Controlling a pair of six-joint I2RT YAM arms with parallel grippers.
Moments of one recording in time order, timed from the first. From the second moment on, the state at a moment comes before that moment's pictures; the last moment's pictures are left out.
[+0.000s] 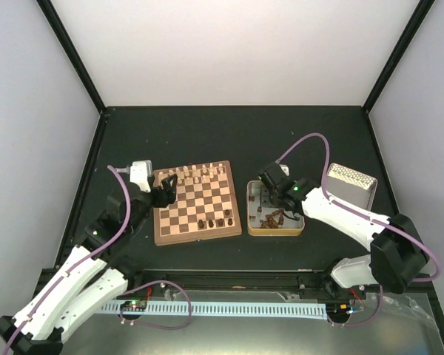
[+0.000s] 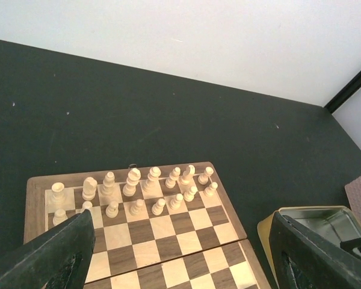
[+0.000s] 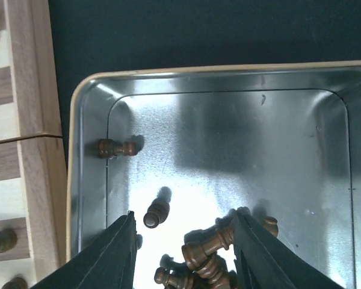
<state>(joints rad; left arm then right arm) -0.55 0.59 0.65 -0.41 -0.22 -0.47 0.73 1.36 0.91 -0.64 0.25 0.69</state>
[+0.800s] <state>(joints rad) -0.55 0.62 0.65 -0.34 -0.21 -0.47 0.72 1.59 0.89 -0.52 0.10 0.62</state>
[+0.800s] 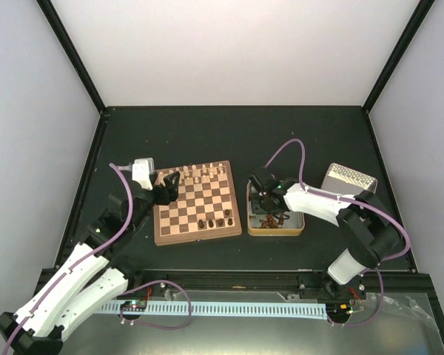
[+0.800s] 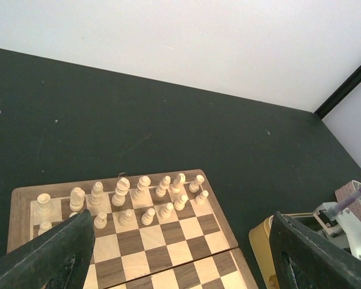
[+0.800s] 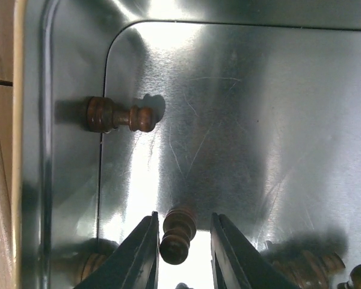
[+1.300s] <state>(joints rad) -0.54 0.62 0.65 -0.34 -0.20 -0.48 0.72 1.59 0.90 -0.54 0.10 0.61</state>
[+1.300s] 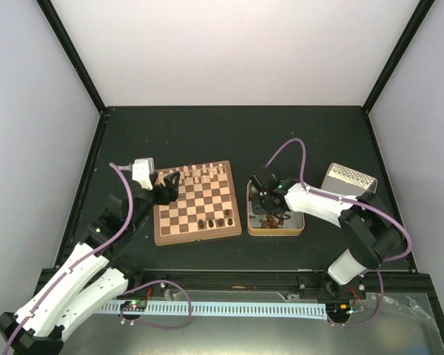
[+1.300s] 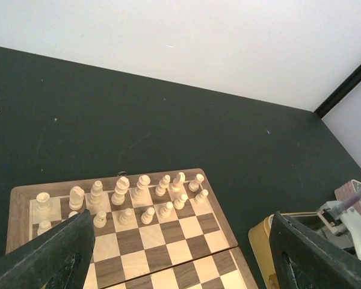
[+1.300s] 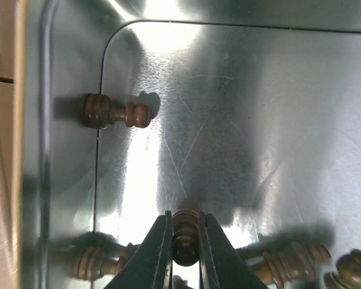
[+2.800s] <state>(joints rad) -0.54 0.48 0.64 -0.44 -0.35 -0.60 1.05 1.89 1.36 -0.71 0.15 0.59</state>
